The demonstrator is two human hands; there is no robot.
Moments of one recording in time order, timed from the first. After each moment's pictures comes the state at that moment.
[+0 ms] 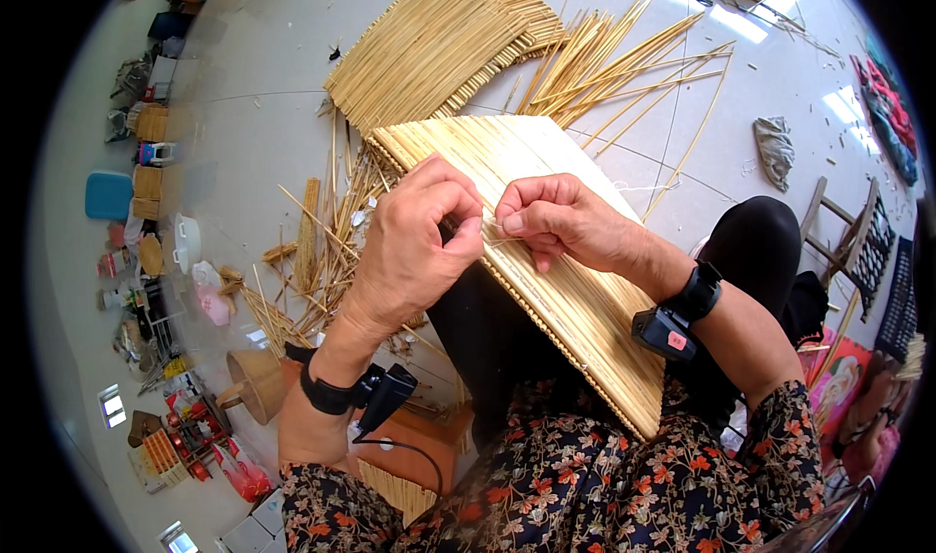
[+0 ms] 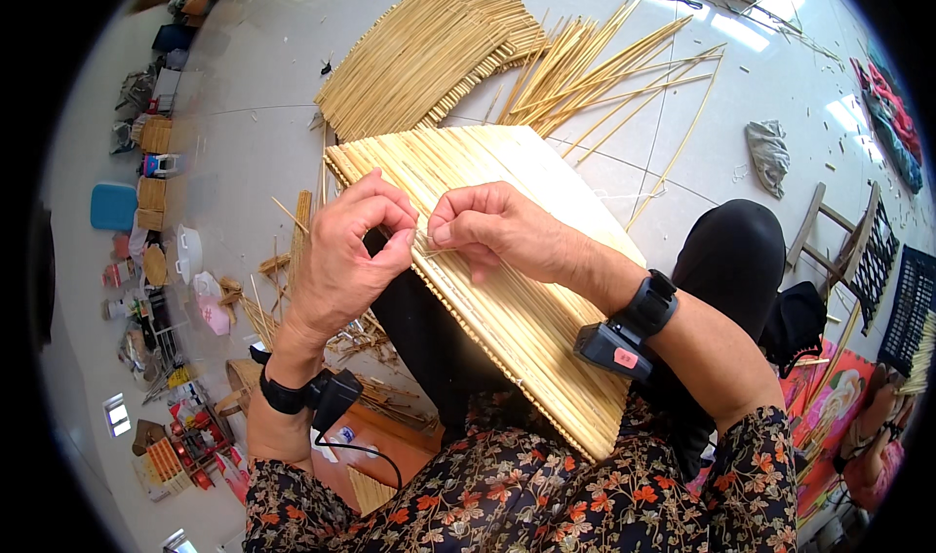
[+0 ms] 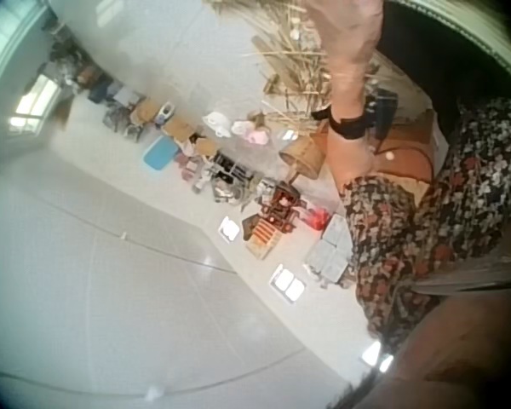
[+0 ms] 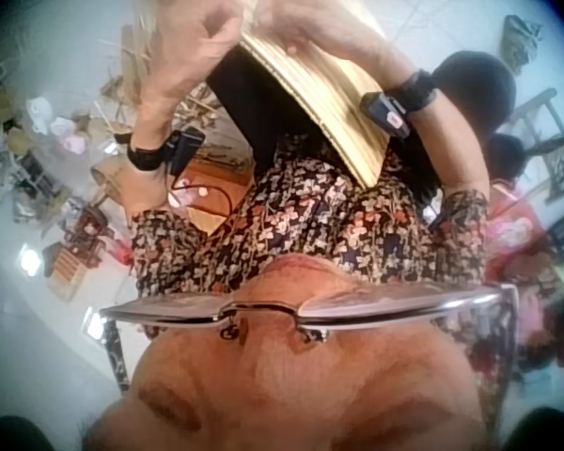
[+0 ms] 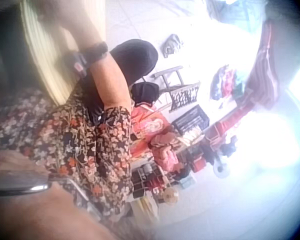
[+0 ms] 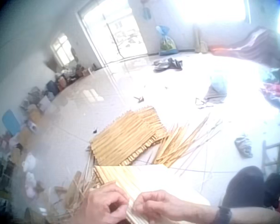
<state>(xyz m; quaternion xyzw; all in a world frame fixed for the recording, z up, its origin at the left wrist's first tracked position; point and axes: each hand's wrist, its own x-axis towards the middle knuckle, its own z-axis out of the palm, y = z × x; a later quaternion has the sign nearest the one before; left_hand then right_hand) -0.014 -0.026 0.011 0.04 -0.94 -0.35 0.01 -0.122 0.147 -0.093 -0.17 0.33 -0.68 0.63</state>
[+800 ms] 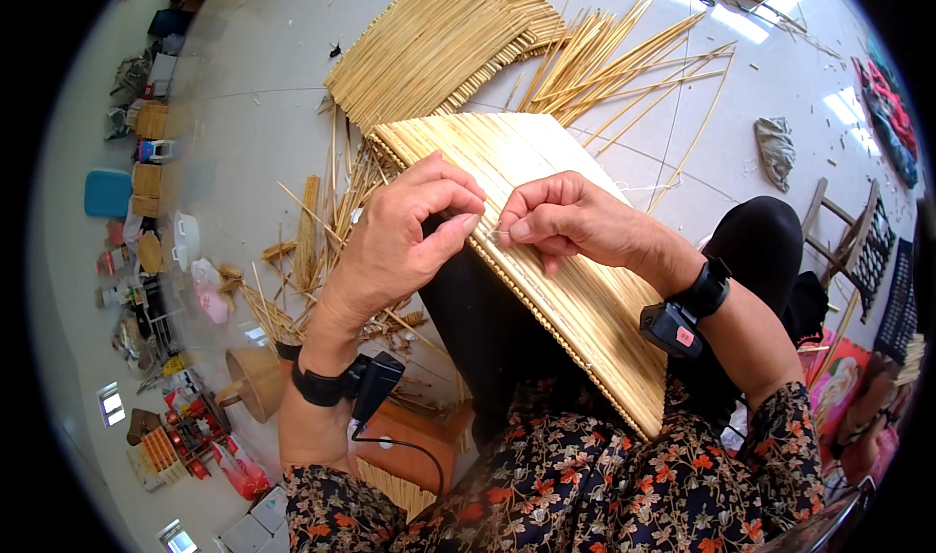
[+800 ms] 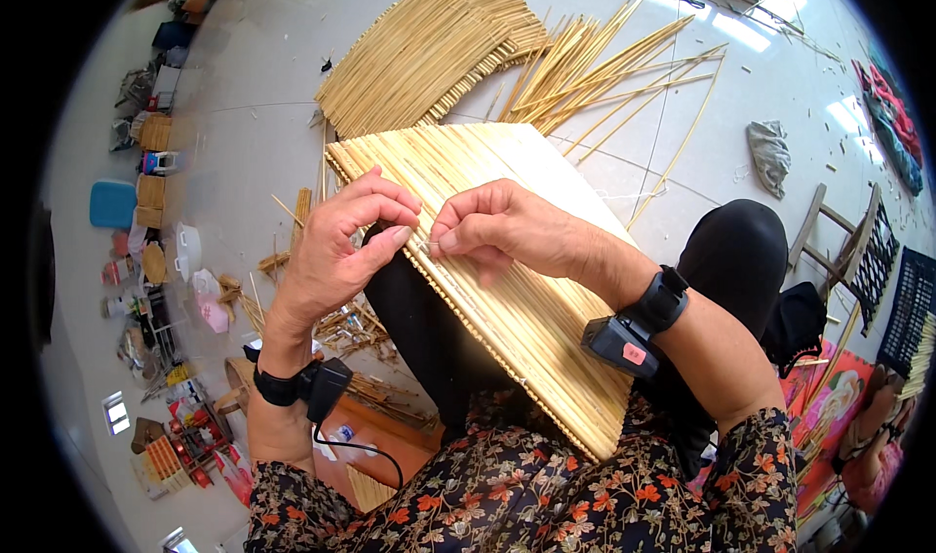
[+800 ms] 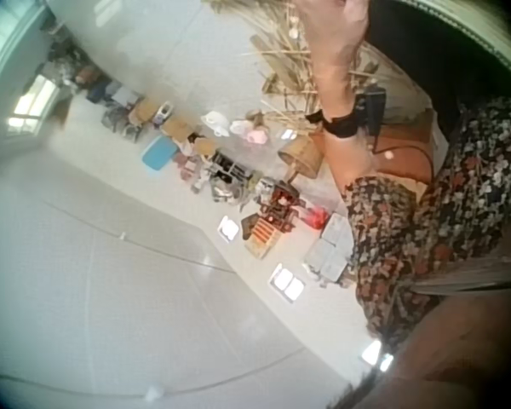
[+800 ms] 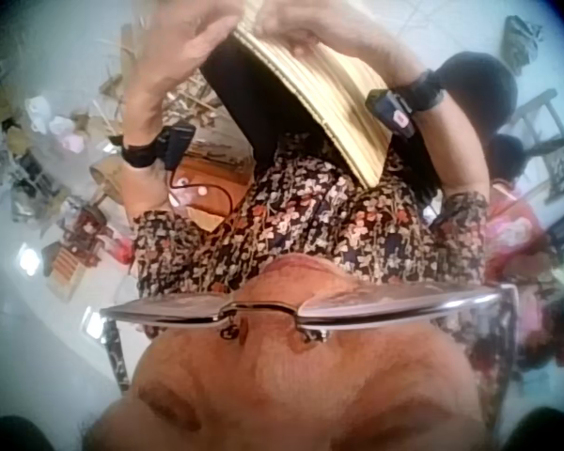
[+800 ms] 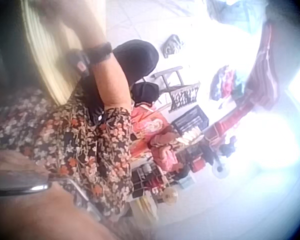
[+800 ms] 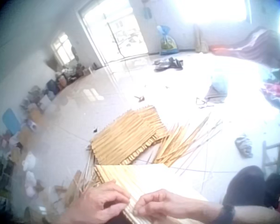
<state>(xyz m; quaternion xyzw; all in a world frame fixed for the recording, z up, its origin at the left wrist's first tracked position) -0.012 -0.049 0.008 0.01 -0.91 -0.42 -0.05 -0.132 0.151 -0.083 -0.17 0.36 -0.63 0.67</state>
